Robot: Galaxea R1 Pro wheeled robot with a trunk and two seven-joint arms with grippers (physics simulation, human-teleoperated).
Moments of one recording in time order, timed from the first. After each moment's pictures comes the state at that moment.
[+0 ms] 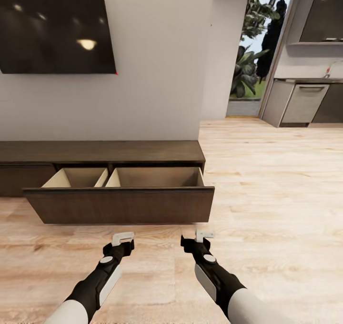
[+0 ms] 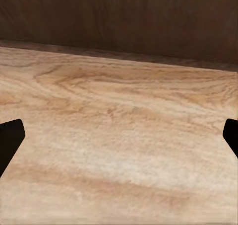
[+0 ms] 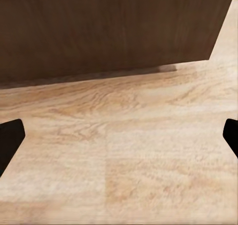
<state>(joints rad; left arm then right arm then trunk) -0.54 -0.02 -0.19 -0.62 0.25 0.08 0.25 -0.63 0.15 0.42 -0.46 -0.43 -0.07 -0.23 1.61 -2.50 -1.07</state>
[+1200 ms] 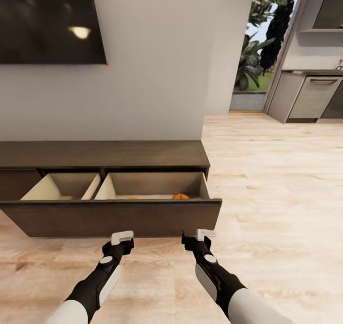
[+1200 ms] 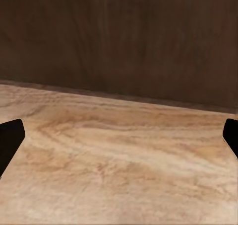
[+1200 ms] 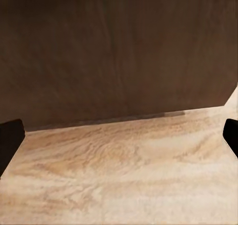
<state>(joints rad) -0.54 -0.02 -0.19 -0.62 0.25 0.05 0.26 -0.63 0.15 0.42 -0.46 -0.43 -0.13 -0.23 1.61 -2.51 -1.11</state>
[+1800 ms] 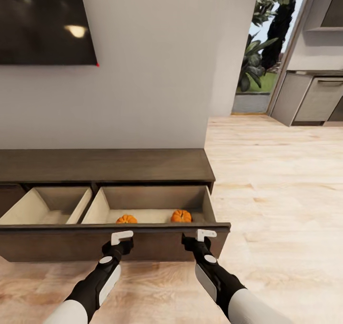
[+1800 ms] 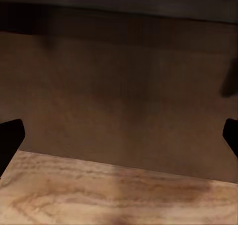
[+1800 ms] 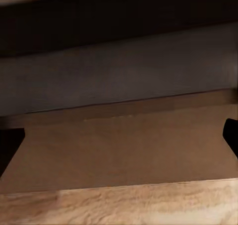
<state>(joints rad) -0.54 -0.01 -0.19 -0.62 0.25 0.04 0.26 -0.63 0.15 0.42 -0.46 -0.43 -0.13 -0.23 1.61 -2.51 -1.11</state>
